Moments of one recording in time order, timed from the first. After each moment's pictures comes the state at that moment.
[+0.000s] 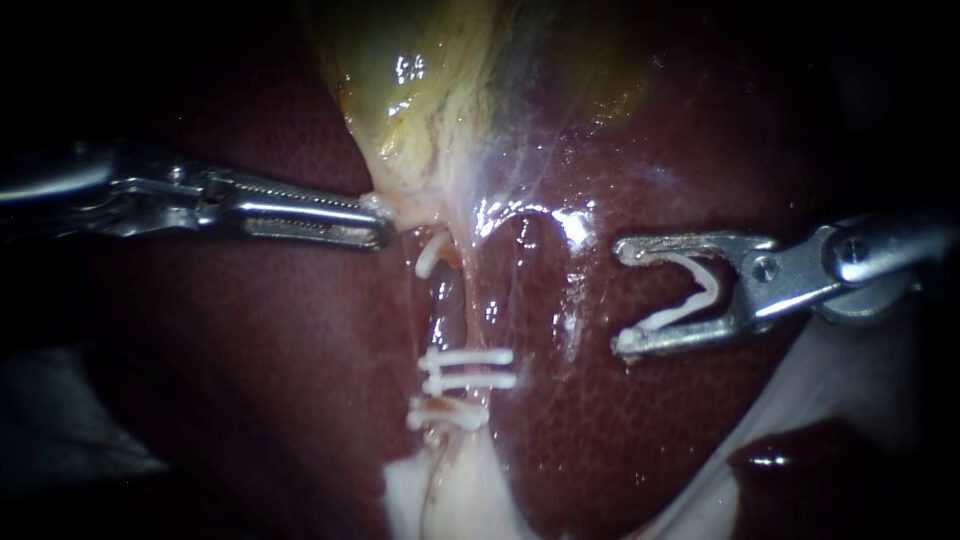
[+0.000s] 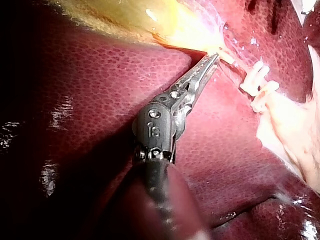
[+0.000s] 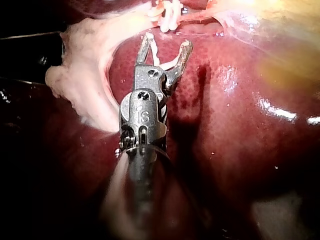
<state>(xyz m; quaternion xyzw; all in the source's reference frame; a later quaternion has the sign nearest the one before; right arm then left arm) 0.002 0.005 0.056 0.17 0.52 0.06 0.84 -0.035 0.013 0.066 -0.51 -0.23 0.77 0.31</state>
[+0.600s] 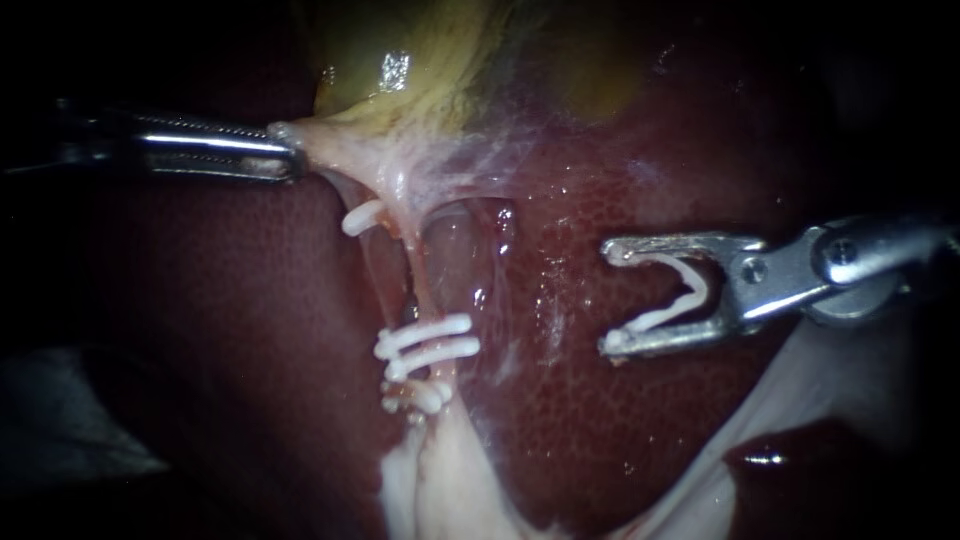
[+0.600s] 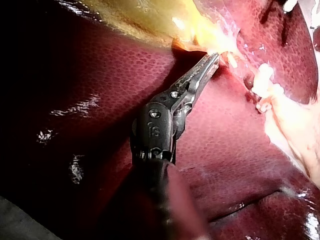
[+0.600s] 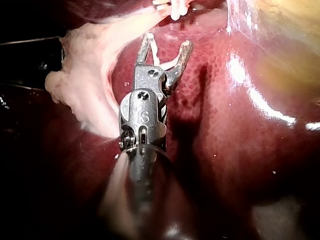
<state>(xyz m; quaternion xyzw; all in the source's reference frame) 0.005 0.005 0.056 0.18 0.52 0.07 0.83 -0.028 0.017 0.059 -0.52 -0.21 0.76 0.33</state>
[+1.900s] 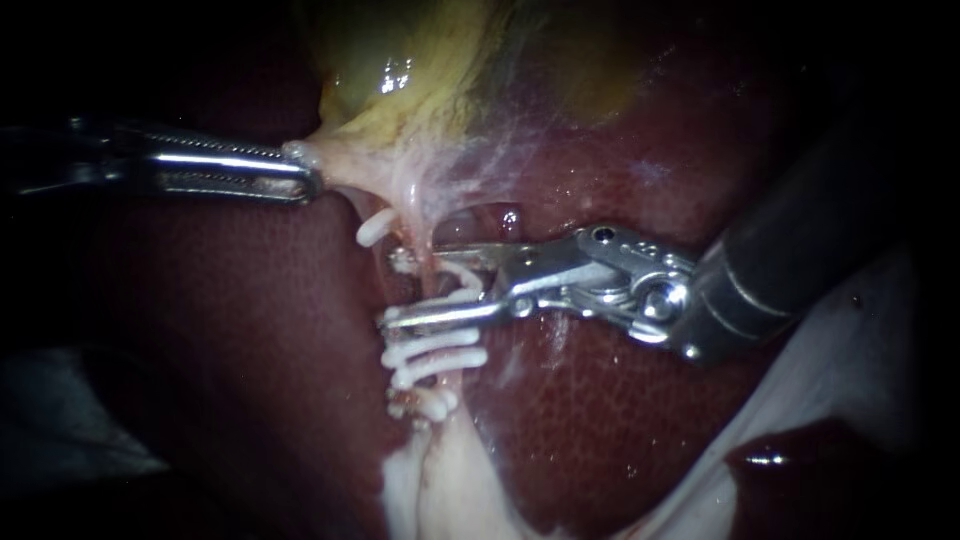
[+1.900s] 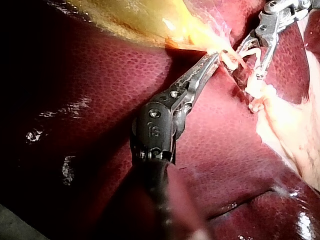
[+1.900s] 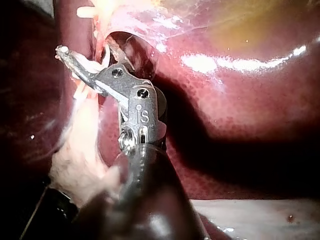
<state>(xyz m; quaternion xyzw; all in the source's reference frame) 0.020 0.005 0.066 0.36 0.61 0.25 0.66 -0.029 0.016 0.059 -0.52 -0.21 0.76 0.33</state>
